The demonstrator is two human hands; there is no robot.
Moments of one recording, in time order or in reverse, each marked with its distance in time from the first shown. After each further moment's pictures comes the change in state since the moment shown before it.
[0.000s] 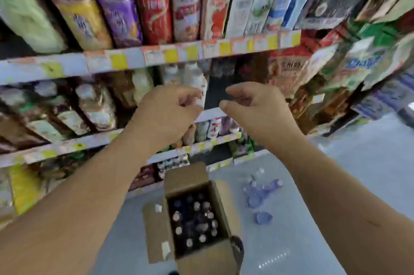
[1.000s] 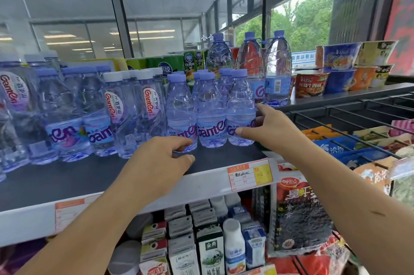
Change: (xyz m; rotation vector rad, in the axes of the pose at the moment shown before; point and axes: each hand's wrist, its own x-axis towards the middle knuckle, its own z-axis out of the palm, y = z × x) left_hand 0.253 0.305 -0.092 0.318 0.326 0.158; right_hand 0.353 -0.075 -0.330 0.108 0.132 -0.279
